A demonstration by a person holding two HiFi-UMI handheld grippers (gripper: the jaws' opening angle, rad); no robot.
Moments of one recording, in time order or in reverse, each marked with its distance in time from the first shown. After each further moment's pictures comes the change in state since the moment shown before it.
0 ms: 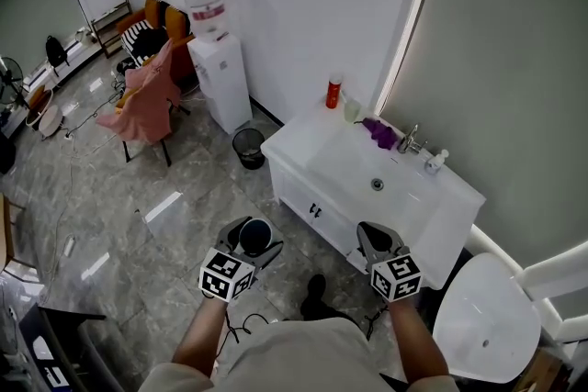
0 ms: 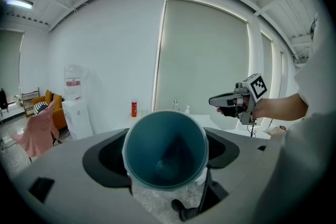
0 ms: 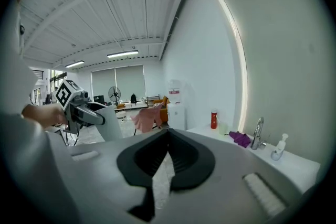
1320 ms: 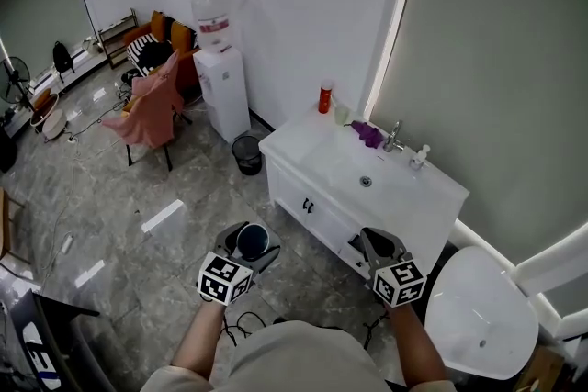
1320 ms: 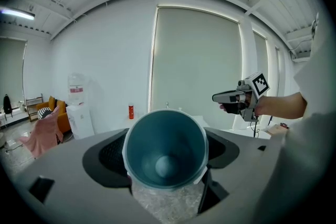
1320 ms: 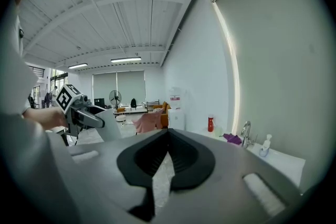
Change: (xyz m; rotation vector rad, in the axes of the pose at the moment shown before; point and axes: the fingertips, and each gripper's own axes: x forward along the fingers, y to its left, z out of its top) left arm -0.088 -0.094 -0.016 0.032 -0.042 0.026; right arm -0.132 0.048 0.002 -0.025 -0.070 -0.019
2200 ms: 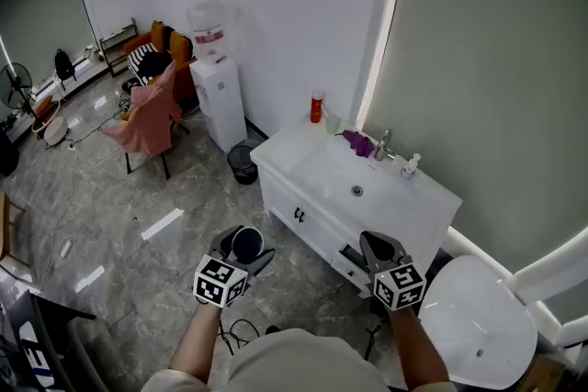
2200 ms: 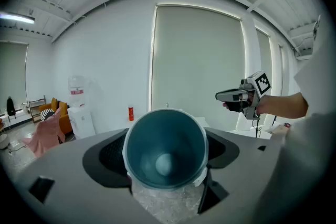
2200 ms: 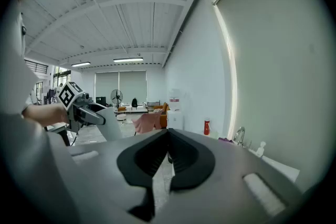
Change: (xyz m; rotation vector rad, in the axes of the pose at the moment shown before) left arm 0.023 -0.027 0.022 0.001 0.004 0.039; right arm -0.025 -0.045 0.014 -0.042 -0.009 0.020
